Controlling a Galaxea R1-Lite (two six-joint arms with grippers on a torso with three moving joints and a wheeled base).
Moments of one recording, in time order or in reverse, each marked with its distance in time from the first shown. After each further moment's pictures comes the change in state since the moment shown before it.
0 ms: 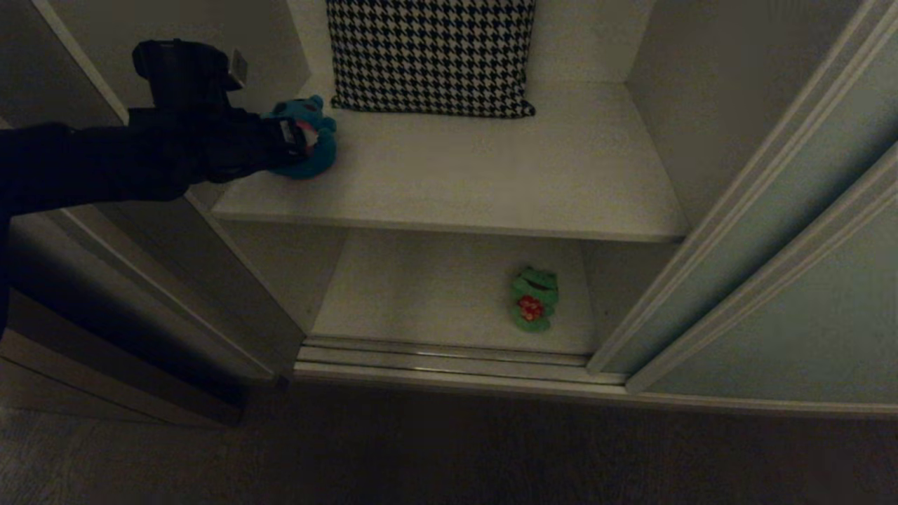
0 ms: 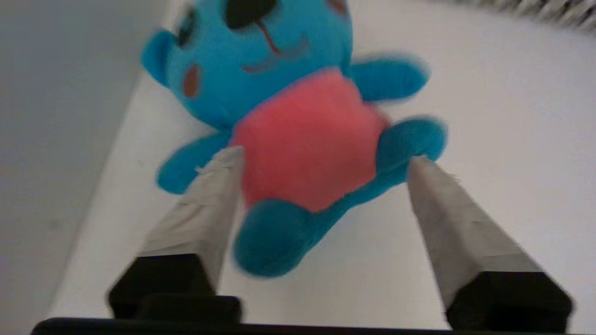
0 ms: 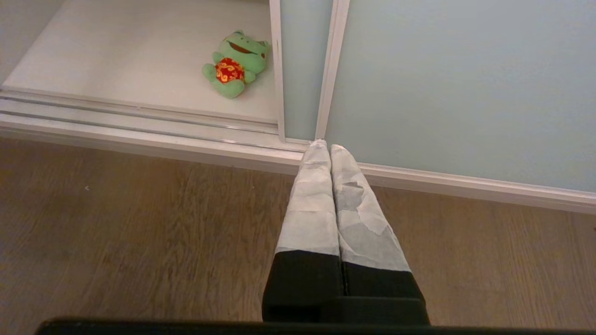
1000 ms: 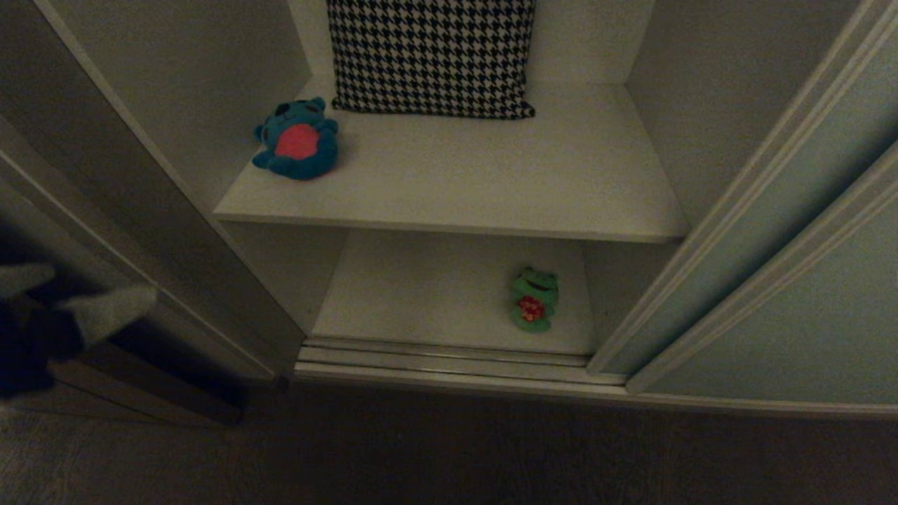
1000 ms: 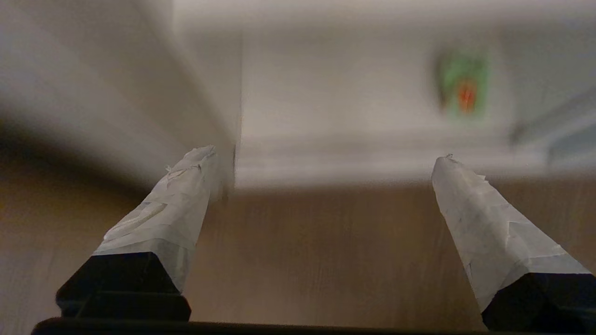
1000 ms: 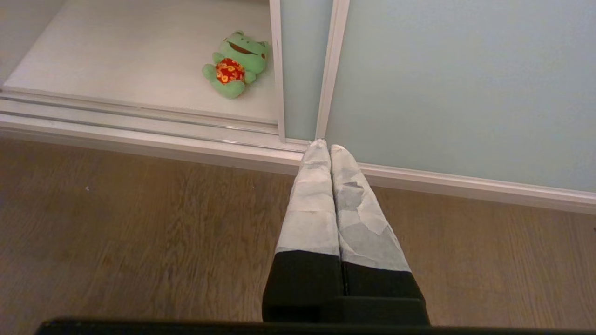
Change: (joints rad) left arm 0.000 -1.200 1.144 0.204 -0.095 0.192; right arm 0.000 0.000 0.000 0.001 0.000 0.000
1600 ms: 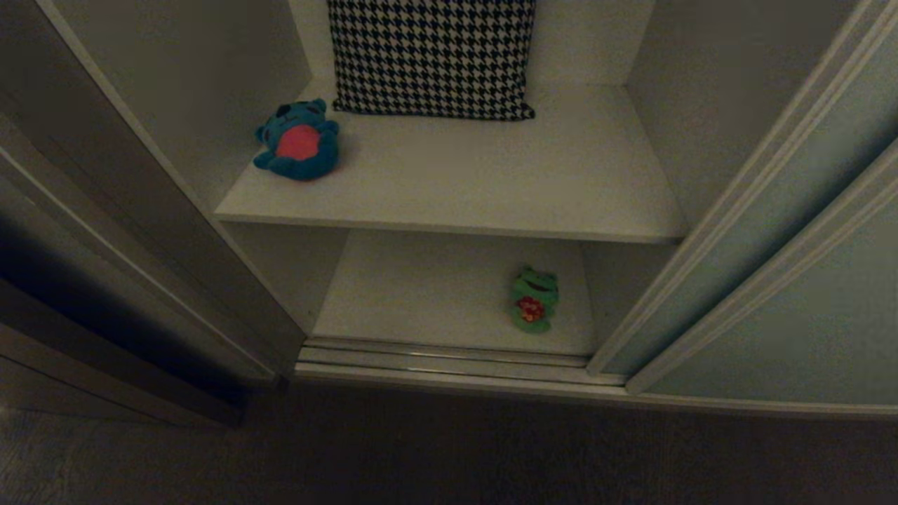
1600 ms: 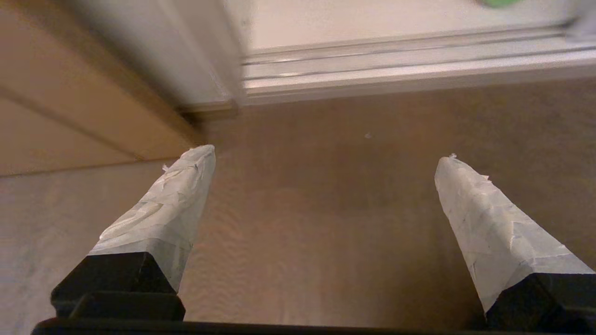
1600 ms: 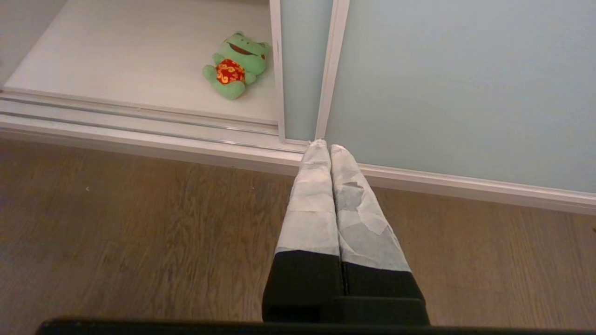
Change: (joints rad) left arm 0.048 -0.770 0.646 0.128 0.006 0.080; right arm 0.000 0.000 0.000 0.000 0.000 0.000
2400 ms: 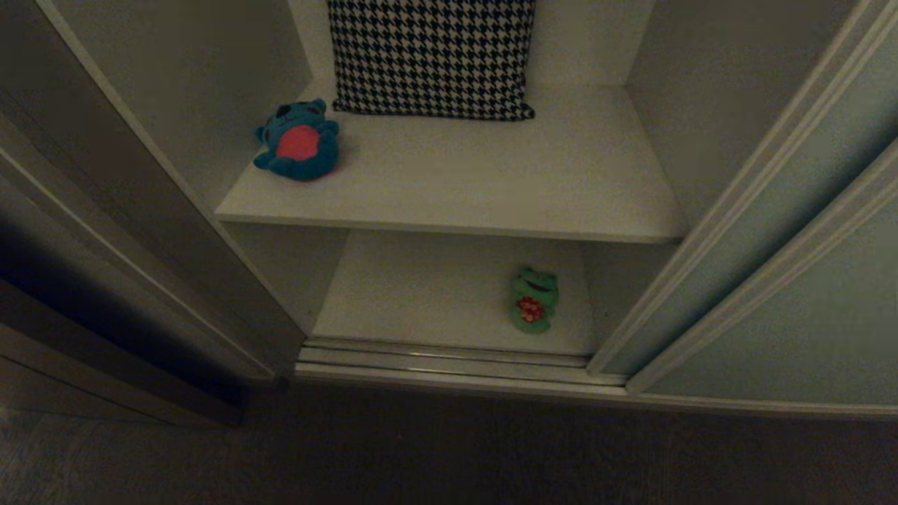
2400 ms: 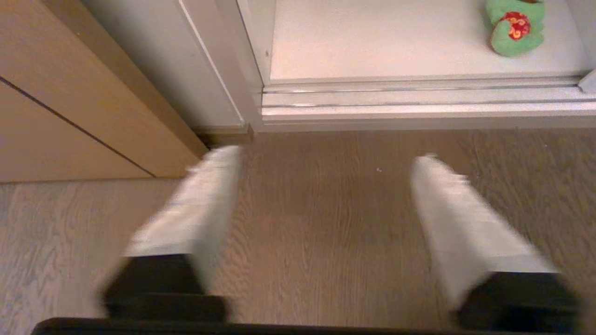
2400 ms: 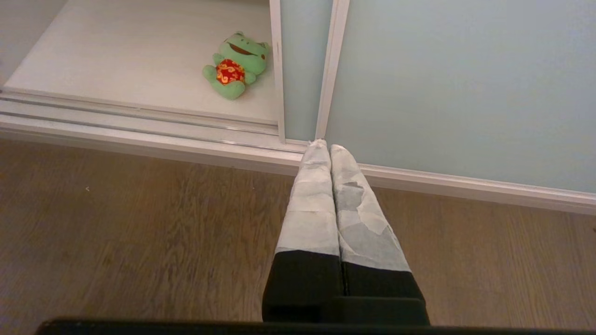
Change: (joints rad) left arm 0.001 -0.080 0.049 -0.059 0.042 -0.044; right arm 0.000 0.000 0.000 0.000 0.000 0.000
